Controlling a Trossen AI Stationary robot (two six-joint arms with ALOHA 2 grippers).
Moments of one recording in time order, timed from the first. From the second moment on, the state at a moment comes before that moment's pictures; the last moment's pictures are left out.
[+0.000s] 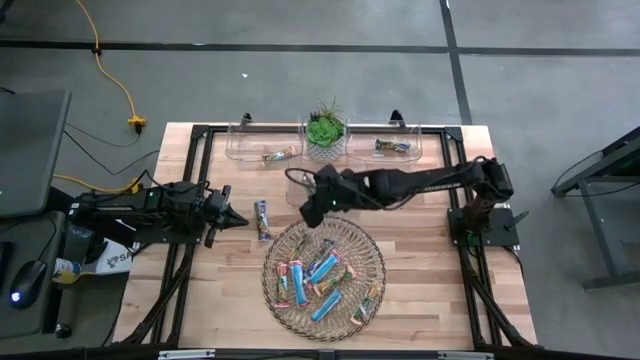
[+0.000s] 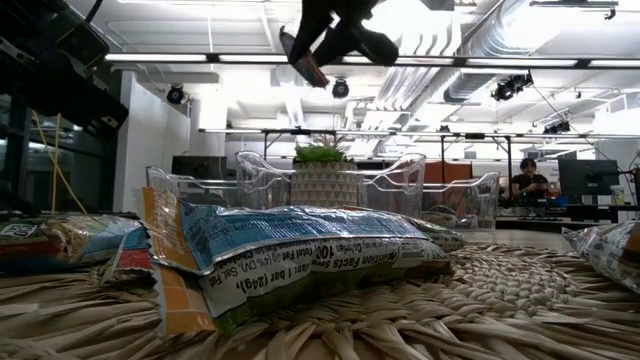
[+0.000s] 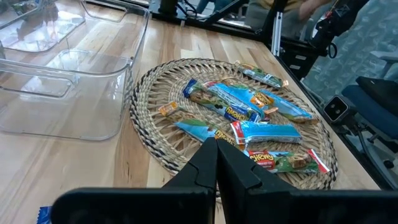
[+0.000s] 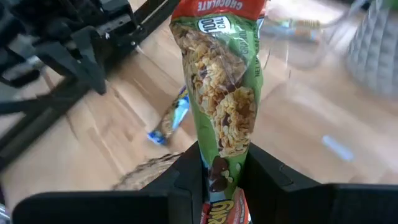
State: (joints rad) left arm 0.00 0.07 0.15 -0.37 0.17 -0.19; right arm 0.07 1.81 1.64 -0.62 0.33 0.78
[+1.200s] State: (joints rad) left arm 0.00 0.07 0.15 -0.37 0.17 -0.19; right arm -0.25 1.81 1.64 -0.79 0.17 -0.12
